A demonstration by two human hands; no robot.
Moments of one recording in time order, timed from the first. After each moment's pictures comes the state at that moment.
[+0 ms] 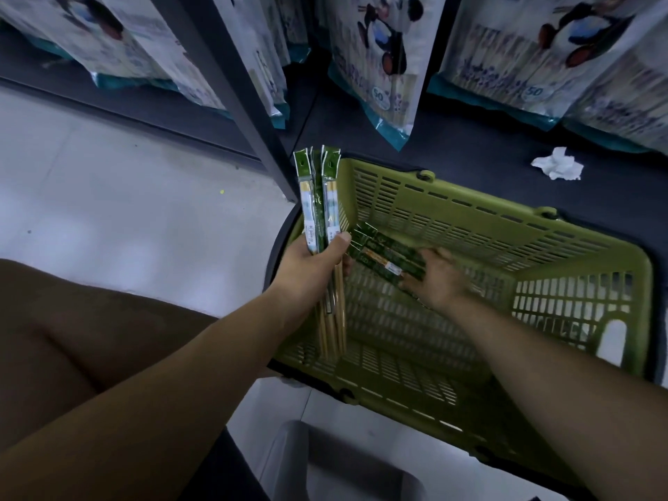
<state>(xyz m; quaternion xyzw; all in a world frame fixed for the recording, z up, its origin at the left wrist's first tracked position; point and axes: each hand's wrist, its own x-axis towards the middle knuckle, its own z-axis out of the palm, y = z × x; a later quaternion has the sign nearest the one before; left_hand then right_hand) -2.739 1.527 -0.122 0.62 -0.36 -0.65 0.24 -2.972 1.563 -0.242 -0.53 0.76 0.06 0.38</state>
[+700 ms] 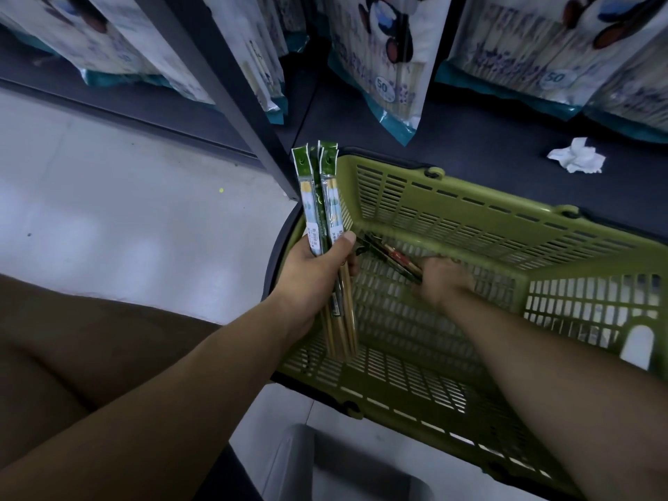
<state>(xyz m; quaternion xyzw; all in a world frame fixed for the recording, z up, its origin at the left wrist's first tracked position) -2.742 1.523 -0.132 0.62 -0.33 -0.66 0.25 -2.961 1.551 -0.258 -0.58 0.74 0.18 0.30</state>
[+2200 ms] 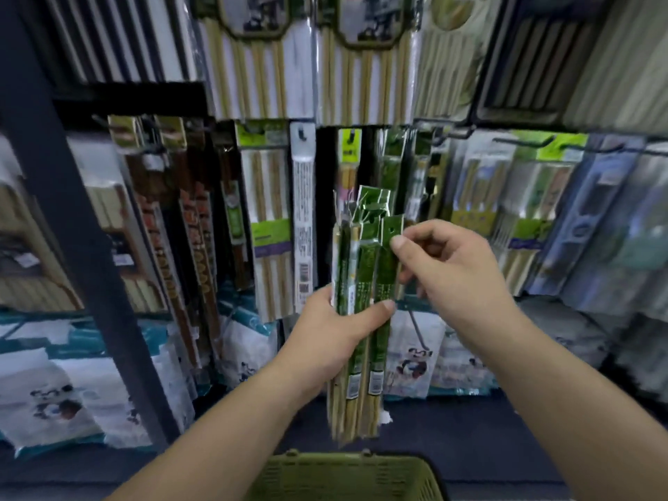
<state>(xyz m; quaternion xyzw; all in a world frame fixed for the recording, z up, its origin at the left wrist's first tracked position) -2.905 1.507 0.245 0.23 -0.66 -0.62 0.35 -3.045 1.591 0.315 -0.51 0.59 -0.62 0.11</state>
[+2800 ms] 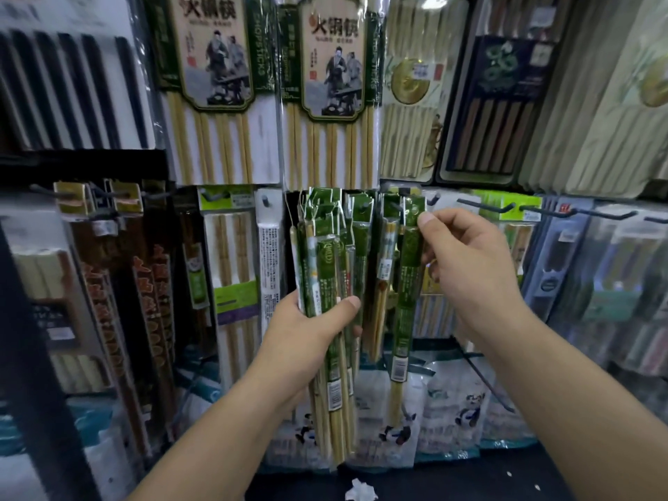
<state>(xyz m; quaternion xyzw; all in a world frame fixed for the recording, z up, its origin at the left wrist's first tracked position) -2.941 1.464 0.297 0.23 -0.62 -0.62 0.42 -3.097 1.561 0.376 -0.42 0.58 -0.70 0.02</state>
